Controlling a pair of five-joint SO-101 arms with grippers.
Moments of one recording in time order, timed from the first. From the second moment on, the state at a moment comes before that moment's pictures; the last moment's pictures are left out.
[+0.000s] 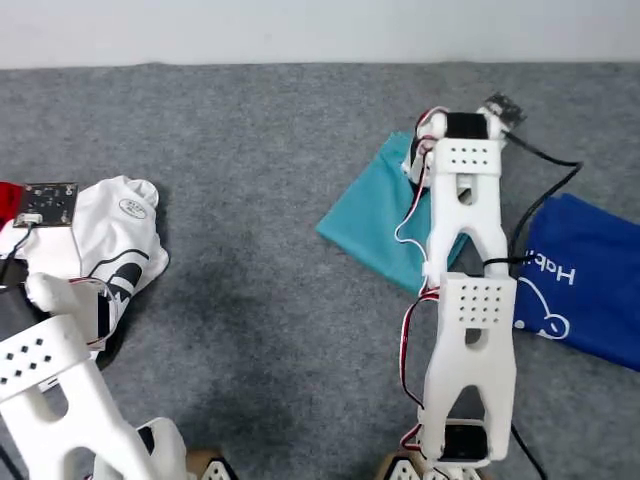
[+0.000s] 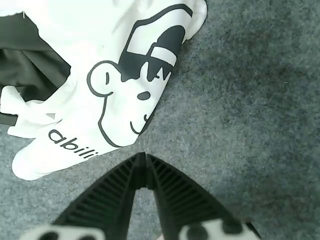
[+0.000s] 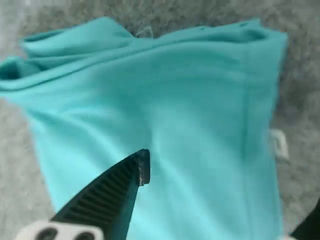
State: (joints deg) left arm -33.0 -39.9 29.8 99.0 -14.6; right arm -1.7 58.8 -63.6 92.0 -46.1
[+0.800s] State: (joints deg) left arm -33.0 -39.9 29.8 99.0 -14.6; right arm -2.5 64.1 -69.3 97.2 -24.5
